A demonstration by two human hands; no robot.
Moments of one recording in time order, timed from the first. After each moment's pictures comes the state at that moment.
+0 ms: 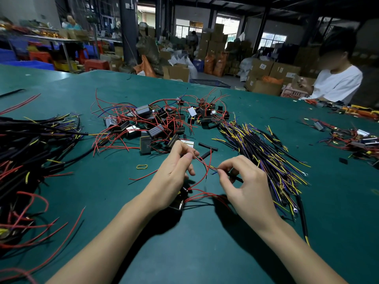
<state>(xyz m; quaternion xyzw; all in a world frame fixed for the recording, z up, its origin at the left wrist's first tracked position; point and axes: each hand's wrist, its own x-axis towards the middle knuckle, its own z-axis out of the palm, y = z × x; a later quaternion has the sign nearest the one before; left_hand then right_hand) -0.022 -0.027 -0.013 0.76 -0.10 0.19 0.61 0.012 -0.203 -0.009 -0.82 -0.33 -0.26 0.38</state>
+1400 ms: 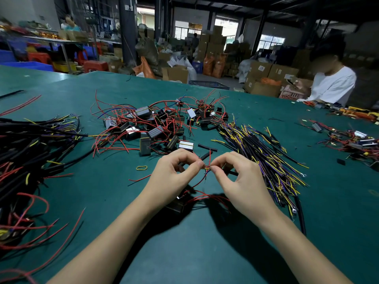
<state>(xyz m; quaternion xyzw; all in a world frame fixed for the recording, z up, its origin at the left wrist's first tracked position) -0.027 -0.030 -0.005 0.77 -0.09 0.23 0.59 0.010 -0.194 0.010 -0.83 -0.33 -0.19 0.41</state>
